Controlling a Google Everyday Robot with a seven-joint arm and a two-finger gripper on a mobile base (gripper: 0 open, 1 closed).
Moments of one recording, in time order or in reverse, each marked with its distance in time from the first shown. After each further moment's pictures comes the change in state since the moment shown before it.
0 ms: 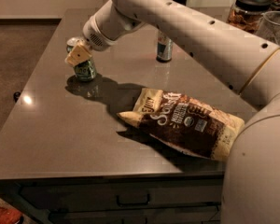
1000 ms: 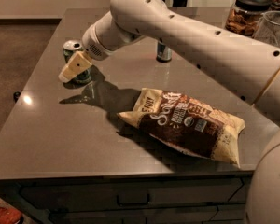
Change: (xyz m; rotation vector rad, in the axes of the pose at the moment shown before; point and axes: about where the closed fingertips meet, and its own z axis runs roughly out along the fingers) arm 0.007 0.015 0.005 0.046 -0.036 -0.016
